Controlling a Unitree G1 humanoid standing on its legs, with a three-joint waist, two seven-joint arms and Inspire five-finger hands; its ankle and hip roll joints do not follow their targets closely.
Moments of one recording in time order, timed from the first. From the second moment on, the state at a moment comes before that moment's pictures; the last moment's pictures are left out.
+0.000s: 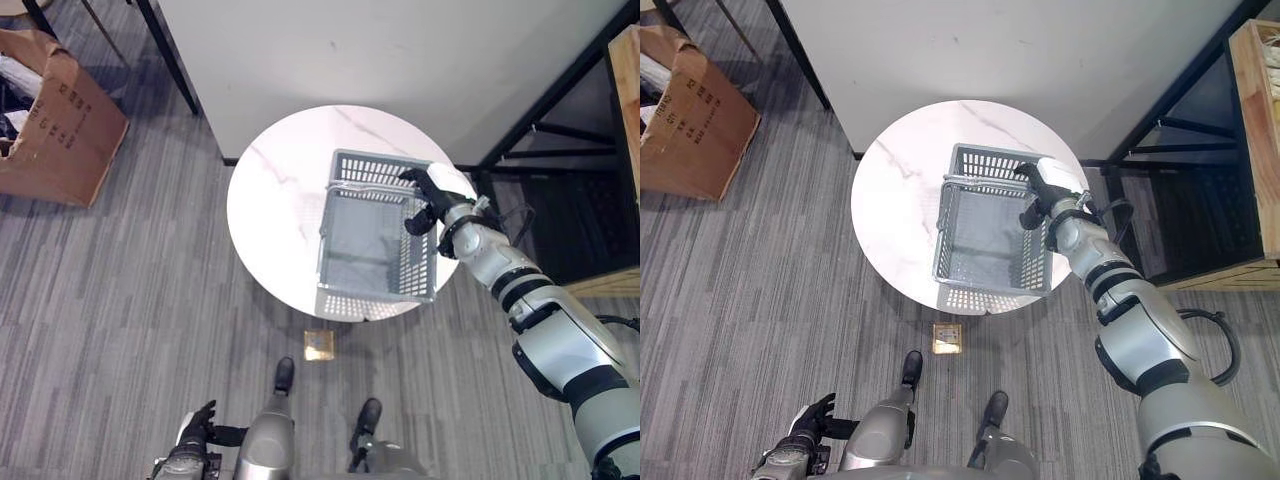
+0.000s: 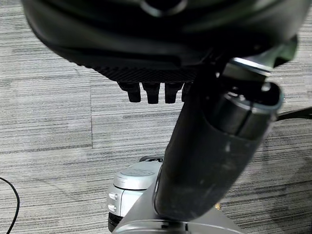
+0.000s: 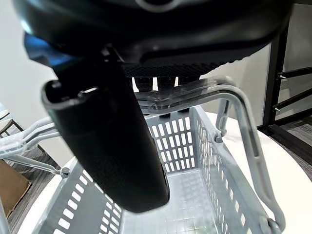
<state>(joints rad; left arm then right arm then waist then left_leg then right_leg) -0.06 0.29 -0.21 1.27 -0.24 -0.18 0.09 -0.99 -0.53 0.67 1.08 -0.22 -0.10 -0.18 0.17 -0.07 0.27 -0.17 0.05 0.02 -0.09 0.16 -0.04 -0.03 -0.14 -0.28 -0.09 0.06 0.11</state>
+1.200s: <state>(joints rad) 0.05 0.26 -0.09 1.32 -0.02 -0.12 0.02 0.03 -0.91 0.14 0.08 -0.18 -0.18 0.01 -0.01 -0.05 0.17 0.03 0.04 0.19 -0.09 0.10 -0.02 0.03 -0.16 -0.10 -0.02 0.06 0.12</state>
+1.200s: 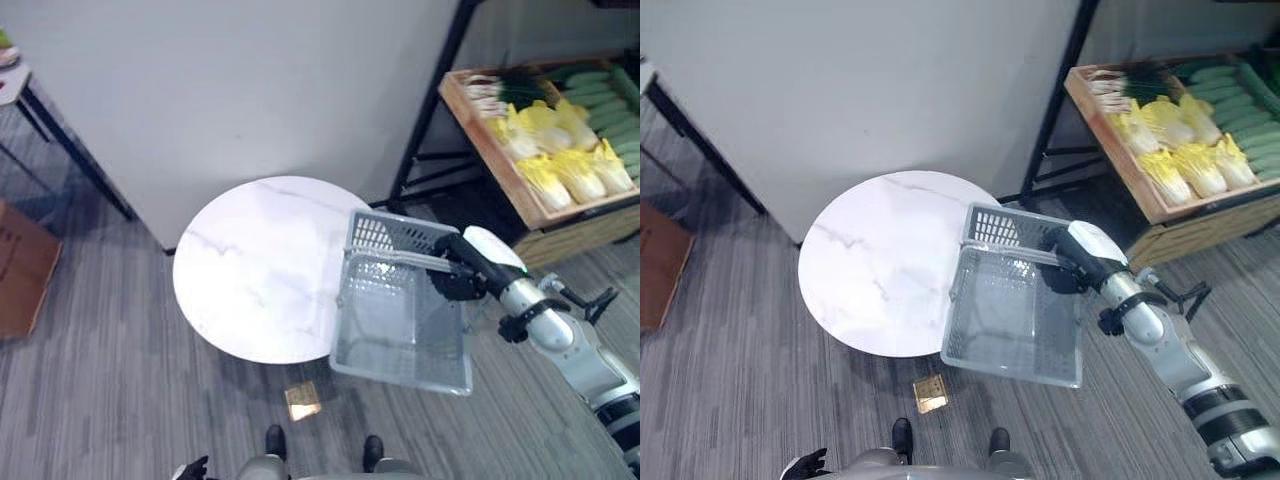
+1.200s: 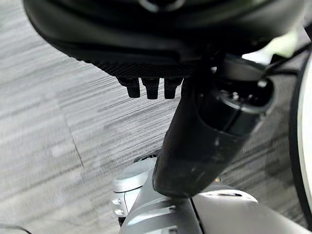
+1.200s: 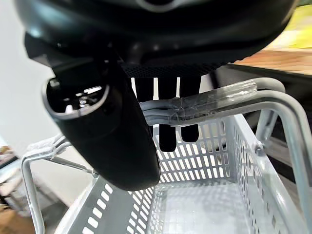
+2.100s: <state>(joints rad) 0.08 0.27 -0.11 1.21 -0.02 -0.14 0.04 0.13 -0.95 -0.01 0.24 -0.24 -0.17 -0.05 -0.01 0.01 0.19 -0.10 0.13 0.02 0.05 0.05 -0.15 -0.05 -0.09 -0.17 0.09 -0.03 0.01</state>
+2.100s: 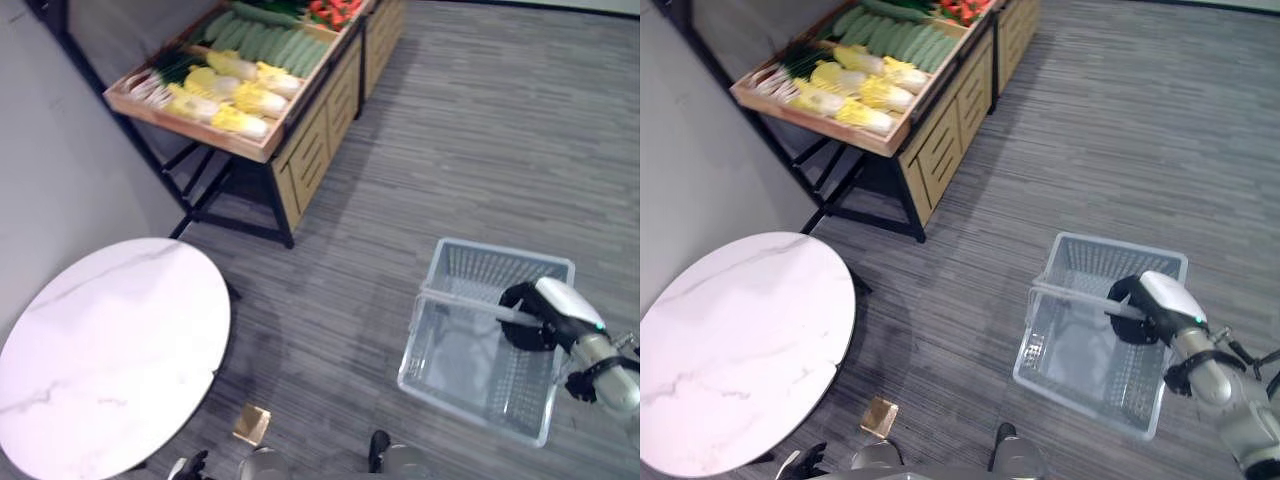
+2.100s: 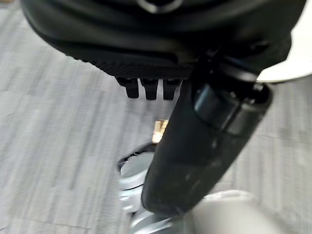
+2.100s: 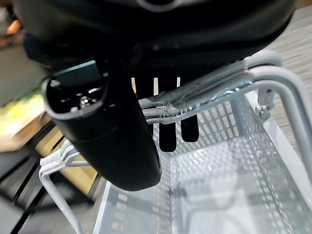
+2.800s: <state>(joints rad) -0.01 0.27 -0.11 1.21 -0.06 -0.17 0.06 -0.01 -0.66 0.06 0.70 -0.31 -0.13 -0.14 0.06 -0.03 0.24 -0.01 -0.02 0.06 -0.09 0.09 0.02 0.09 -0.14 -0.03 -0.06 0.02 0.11</state>
